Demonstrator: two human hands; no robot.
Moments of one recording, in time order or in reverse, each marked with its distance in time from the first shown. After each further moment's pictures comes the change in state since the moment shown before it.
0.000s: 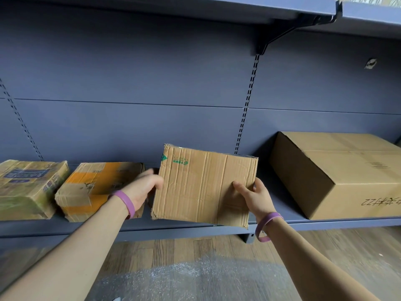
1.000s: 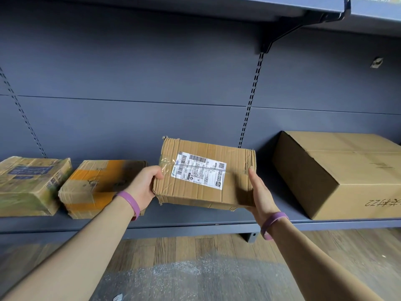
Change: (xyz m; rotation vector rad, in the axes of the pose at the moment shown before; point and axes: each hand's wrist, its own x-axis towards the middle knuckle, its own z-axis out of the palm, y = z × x) left_hand -0.003 0.002 0.006 -0.454 -0.022 0.031; right_hand -0.010 -0.008 0.004 0.361 -0.112 0.125
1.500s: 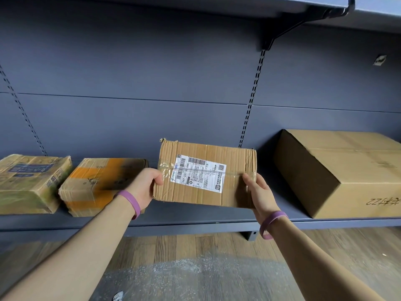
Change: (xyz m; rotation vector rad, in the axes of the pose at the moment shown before) left_hand -0.004 -0.002 -0.002 0.120 0.019 -0.091; right_hand 0.009 0.006 -0.001 -0.099 0.068 -0.060
